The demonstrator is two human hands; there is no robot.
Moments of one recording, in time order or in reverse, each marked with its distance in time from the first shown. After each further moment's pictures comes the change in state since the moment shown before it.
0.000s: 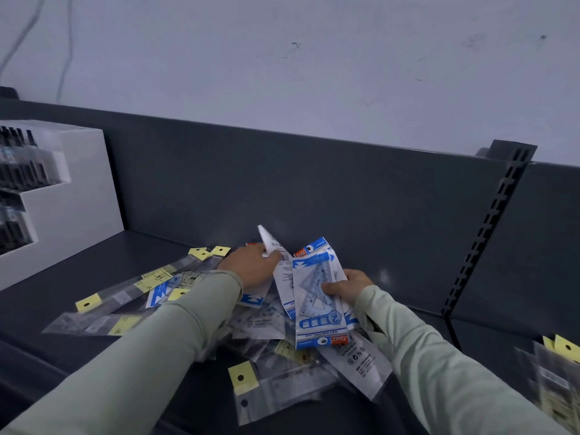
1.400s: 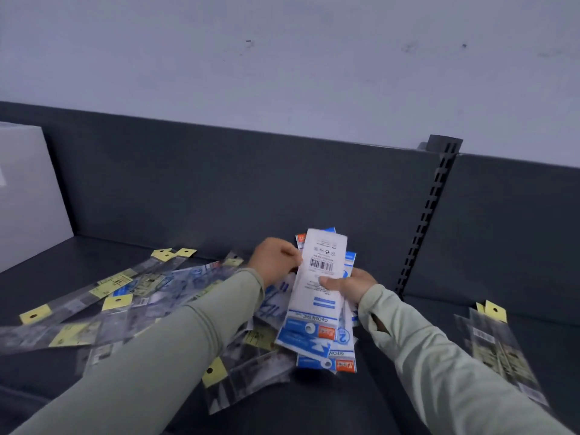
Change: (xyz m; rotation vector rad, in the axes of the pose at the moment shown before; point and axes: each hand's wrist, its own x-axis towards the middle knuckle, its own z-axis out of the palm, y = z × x) left_hand -0.013 0.081 0.040 -0.578 0.033 0.210; right_hand -0.027 0.035 -0.043 0.380 0.080 0.016
